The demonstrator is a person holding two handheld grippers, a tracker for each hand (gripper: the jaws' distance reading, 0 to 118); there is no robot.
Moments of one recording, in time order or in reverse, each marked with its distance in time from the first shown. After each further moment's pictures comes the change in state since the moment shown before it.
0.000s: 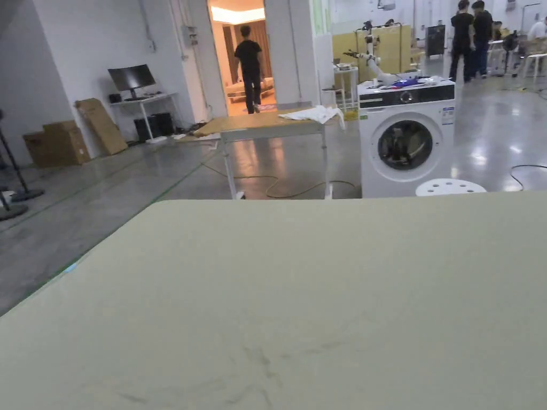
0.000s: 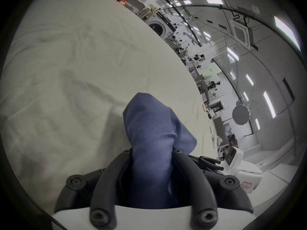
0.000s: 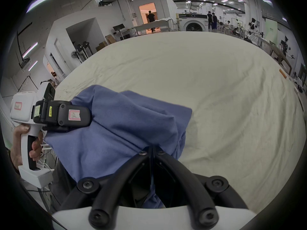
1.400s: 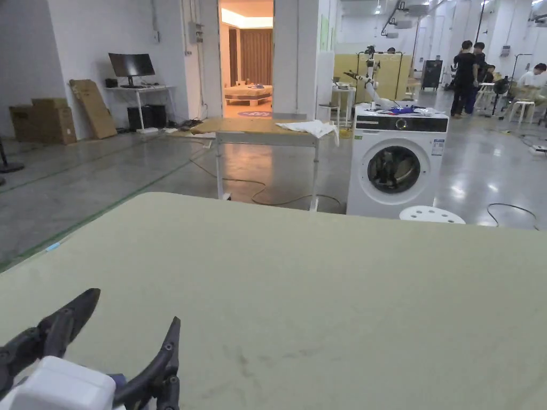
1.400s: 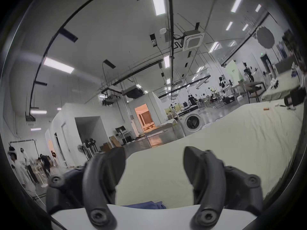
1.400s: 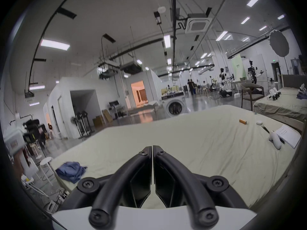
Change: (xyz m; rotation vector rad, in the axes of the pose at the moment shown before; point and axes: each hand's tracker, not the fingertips) left arm 0.252 -0.135 0.255 0.988 0.794 -1.129; right arm 0.022 -0.038 0.234 0.820 -0.077 -0.080
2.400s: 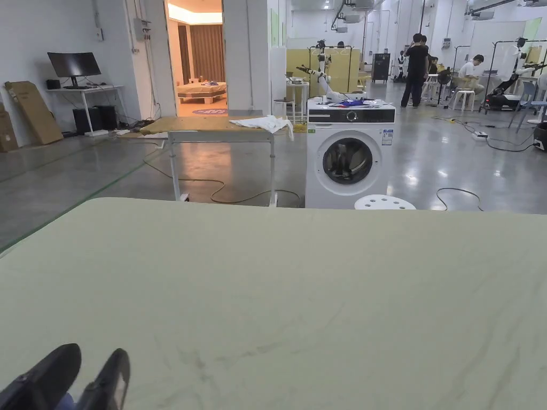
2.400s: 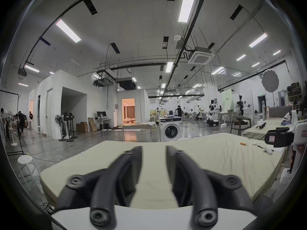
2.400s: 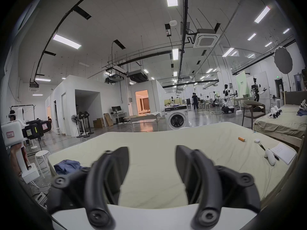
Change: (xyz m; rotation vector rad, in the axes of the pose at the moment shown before) left arm -0.026 -0.015 0.005 -0.002 -0.166 0.387; right arm -0.027 0.006 0.015 0.064 0.014 0.125
